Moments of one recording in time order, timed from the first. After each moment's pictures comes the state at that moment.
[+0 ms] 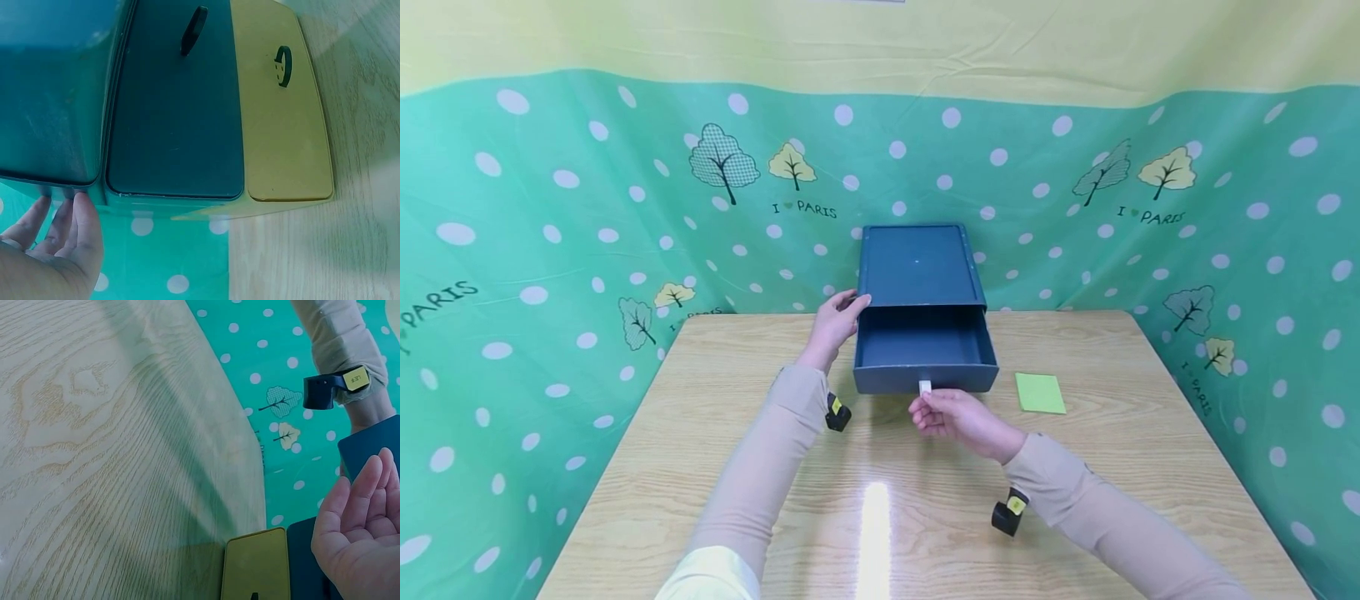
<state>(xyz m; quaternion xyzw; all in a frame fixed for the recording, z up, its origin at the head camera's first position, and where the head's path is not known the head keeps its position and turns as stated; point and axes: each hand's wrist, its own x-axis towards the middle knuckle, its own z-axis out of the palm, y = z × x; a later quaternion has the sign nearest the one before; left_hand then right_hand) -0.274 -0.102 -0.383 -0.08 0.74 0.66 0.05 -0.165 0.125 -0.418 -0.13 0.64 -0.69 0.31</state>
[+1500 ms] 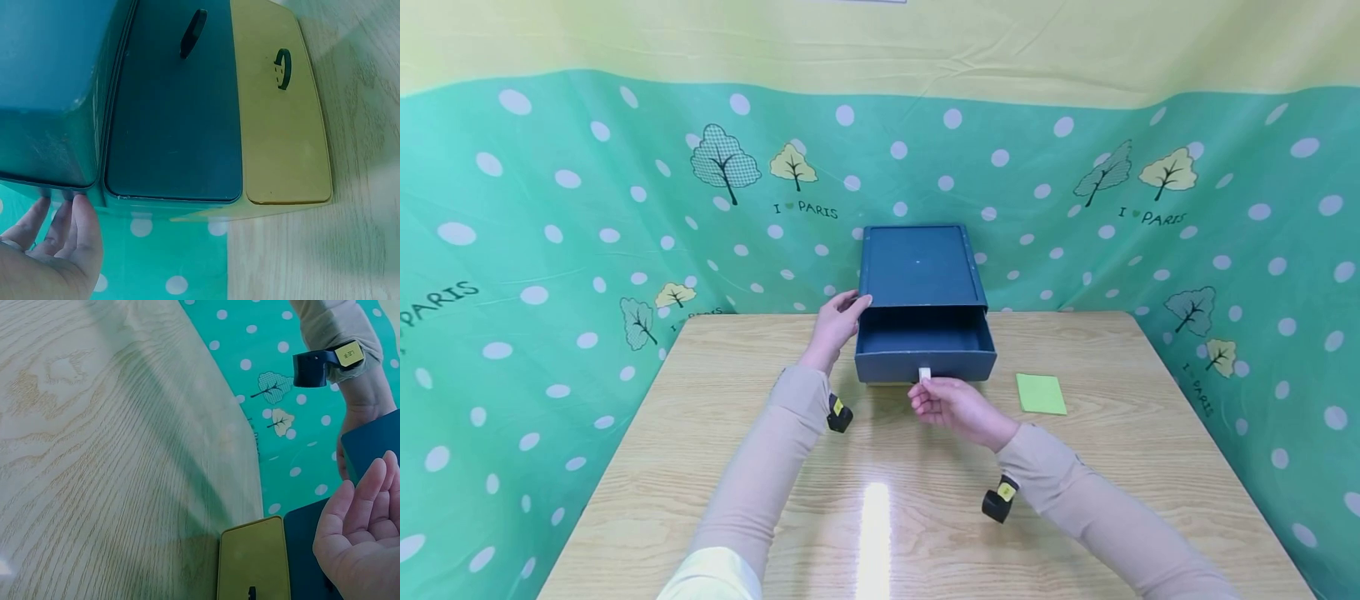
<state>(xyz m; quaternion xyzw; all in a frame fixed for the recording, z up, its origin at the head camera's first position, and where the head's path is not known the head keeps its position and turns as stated) -0.275 -0.100 -0.384 -0.08 0.74 0.66 0.04 -0.179 0.119 -0.417 -0.11 0.61 -0.73 0.30</state>
